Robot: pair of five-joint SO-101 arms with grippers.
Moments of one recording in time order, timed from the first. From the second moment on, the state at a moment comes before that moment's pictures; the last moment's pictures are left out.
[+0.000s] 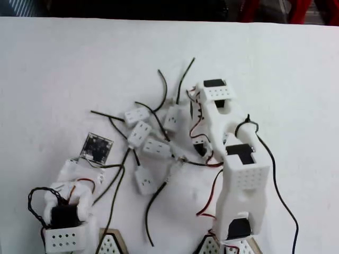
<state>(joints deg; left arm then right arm) -11.3 -104.1 97.3 65.9 -28.1 -10.9 30.5 -4.6 92.3 1.1</state>
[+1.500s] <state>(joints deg) -11.3 -104.1 97.3 65.9 -28.1 -14.1 6.5 16.7 96.9 36.8</state>
